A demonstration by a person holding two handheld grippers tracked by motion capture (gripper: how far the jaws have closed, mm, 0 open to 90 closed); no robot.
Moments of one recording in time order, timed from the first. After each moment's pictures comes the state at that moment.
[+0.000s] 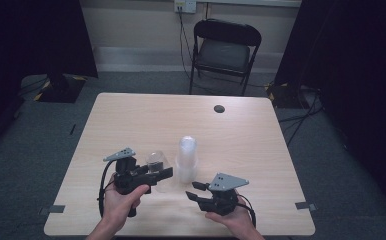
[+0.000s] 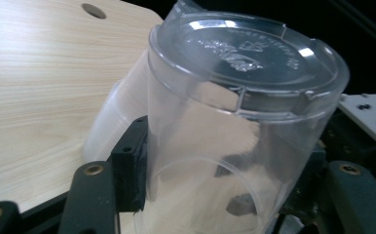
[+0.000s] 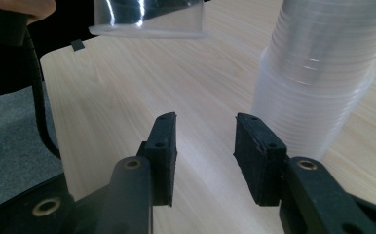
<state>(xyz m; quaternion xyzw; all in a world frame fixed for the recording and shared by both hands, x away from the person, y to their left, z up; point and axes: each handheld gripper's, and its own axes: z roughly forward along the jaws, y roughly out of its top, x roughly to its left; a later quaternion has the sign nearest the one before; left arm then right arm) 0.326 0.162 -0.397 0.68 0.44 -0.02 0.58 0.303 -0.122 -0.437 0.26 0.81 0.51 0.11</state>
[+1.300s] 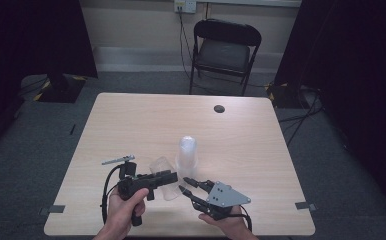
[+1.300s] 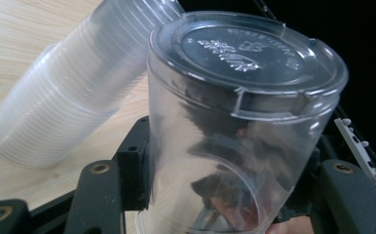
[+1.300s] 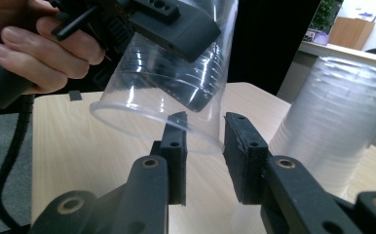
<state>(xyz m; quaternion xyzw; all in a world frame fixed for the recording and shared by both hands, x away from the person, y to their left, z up) 0.316 0.155 -0.404 0.62 0.45 -0.16 0.63 0.284 -0.107 -0.426 0.16 0.75 0.60 0.23</state>
